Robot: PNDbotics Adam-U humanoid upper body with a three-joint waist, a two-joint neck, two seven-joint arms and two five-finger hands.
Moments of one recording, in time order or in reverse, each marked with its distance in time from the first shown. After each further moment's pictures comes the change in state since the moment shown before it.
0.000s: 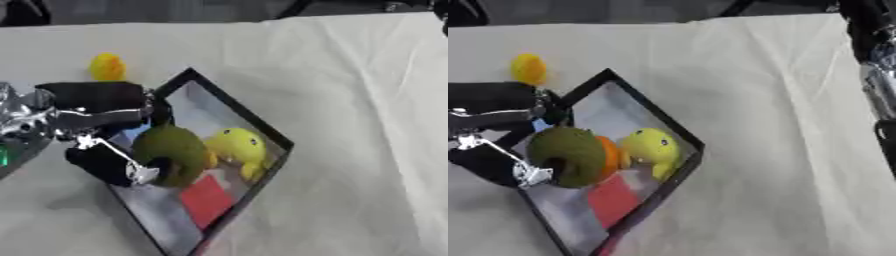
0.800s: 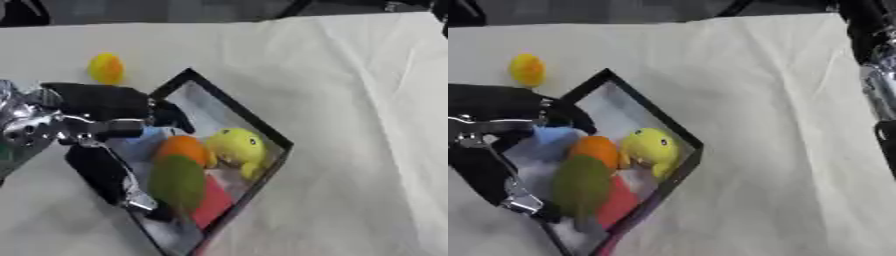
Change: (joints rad) left arm 0.005 -0.002 0.066 0.000 -0.021 -0.085 -0.144; right arm 0.005 0.000 0.000 0.000 -0.003 0.001 -0.002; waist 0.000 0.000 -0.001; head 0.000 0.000
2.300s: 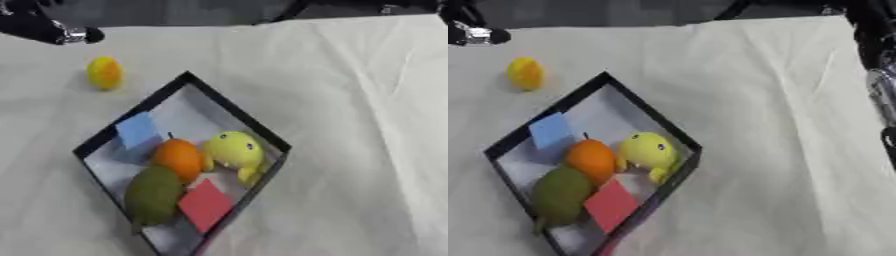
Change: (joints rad) left arm -0.184 -0.128 0.324 0.807 -0.256 0.060 0.350; right arm 0.005 -0.003 -0.003 -0.006 -0.001 0.001 -0.004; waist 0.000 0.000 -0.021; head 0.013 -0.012
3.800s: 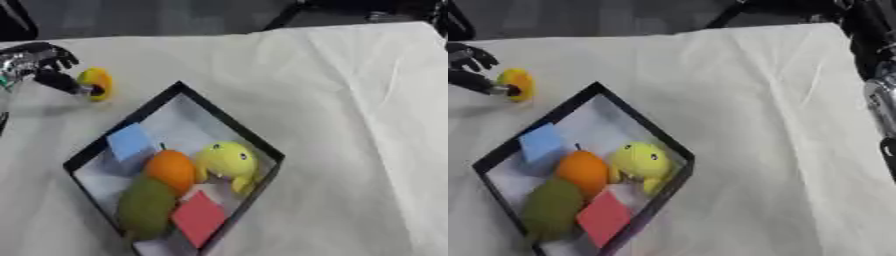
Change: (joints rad) left arm -0.057 -0.149 0.127 0.386 -0.217 -0.105 -0.002; right arm -0.015 0.004 0.000 0.000 -0.008 0.003 0.001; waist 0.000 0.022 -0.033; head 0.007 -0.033
